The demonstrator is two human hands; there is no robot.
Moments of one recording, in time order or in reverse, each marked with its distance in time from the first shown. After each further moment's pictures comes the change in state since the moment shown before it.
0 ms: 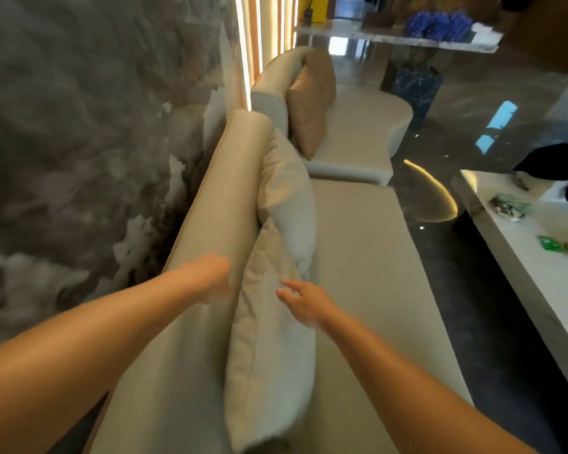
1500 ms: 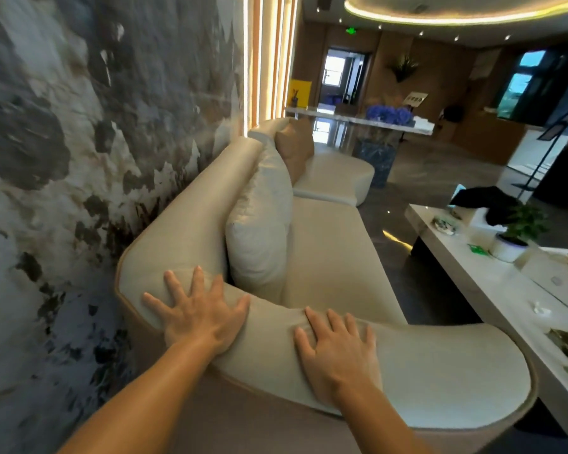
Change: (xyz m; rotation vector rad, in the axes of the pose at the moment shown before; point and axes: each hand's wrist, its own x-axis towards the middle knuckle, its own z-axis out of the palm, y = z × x) left_hand -0.277 0.114 0.290 -0.338 0.528 -0.359; right_hand -0.356 0.159 0.190 -0.509 0.416 0.035
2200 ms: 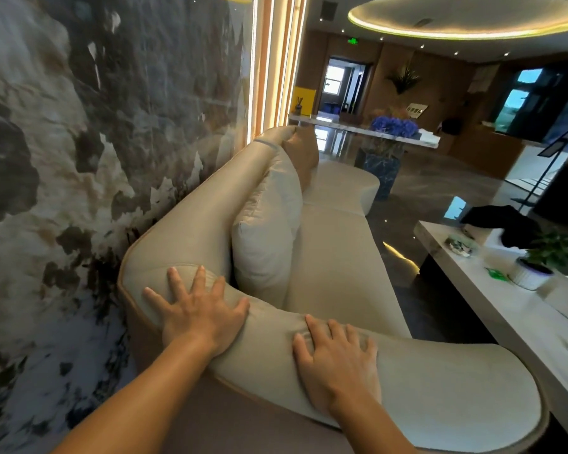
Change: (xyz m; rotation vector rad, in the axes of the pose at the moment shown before) left_hand 0.144 -0.008 0.006 0.003 0.035 0.035; right_hand 0.126 -0.060 0.003 -0.009 0.009 0.046
